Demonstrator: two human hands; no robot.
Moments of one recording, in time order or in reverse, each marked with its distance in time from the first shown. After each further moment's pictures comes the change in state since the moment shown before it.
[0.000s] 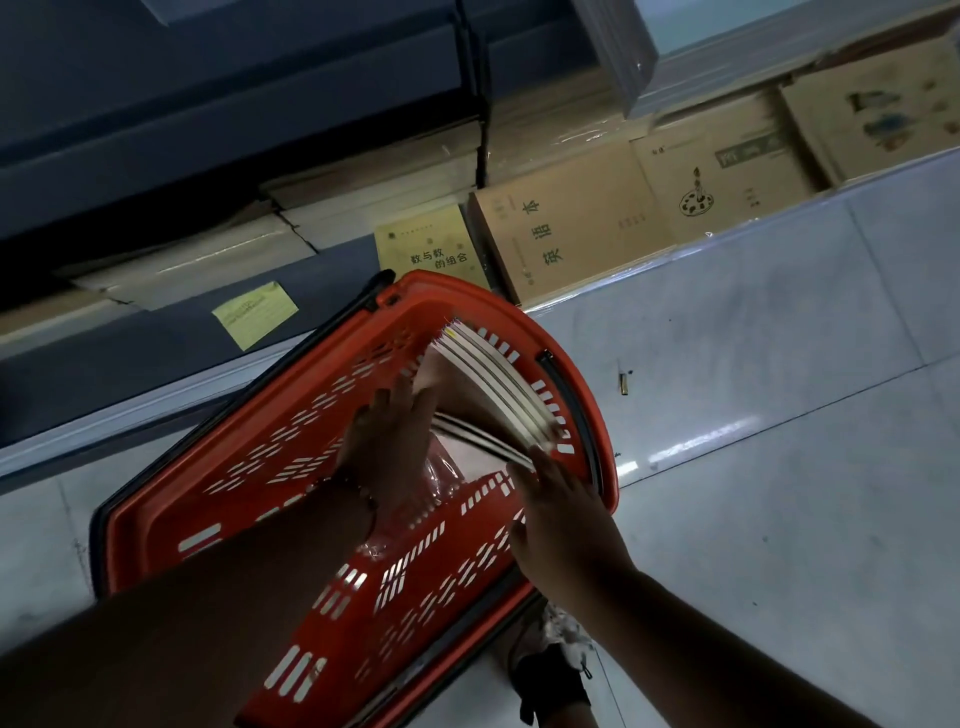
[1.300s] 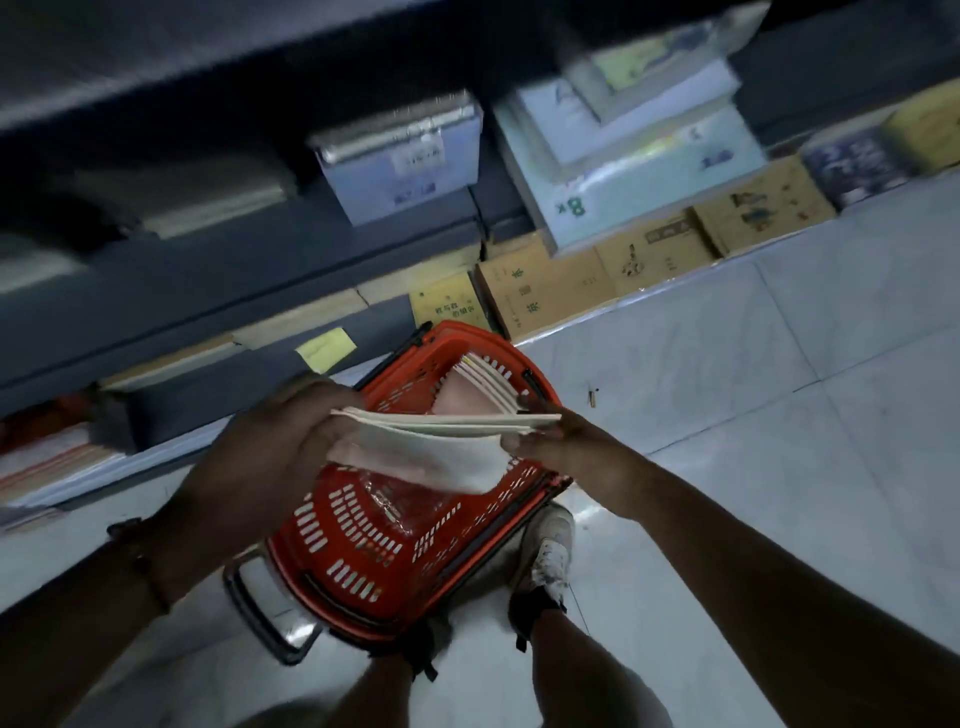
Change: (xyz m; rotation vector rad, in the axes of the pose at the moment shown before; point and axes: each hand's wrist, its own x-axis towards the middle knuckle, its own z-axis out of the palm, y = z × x) left_hand -0.175 -0.011 -0.322 -0.649 0.095 -0.026; right_hand -0.137 -0.061 -0.178 1.070 -0.160 -0.042
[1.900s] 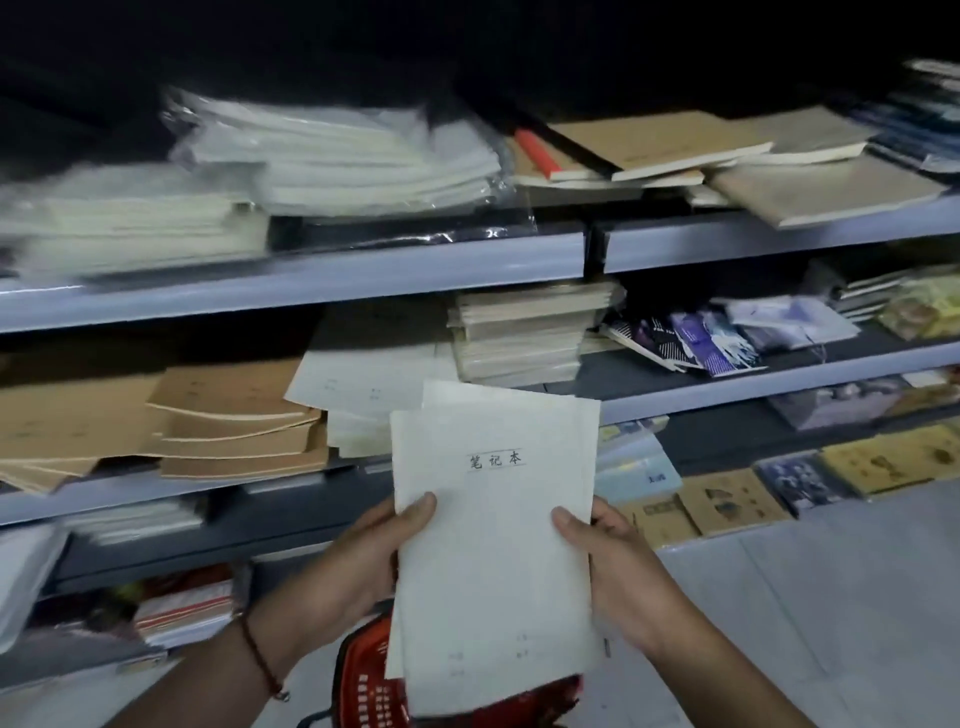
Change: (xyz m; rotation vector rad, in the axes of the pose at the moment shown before) left_hand -0.148 0.205 -0.187 -1.092 -0.112 -0.193; right_hand -0.247 -0.225 0.067 0.431 0.096 -0.369
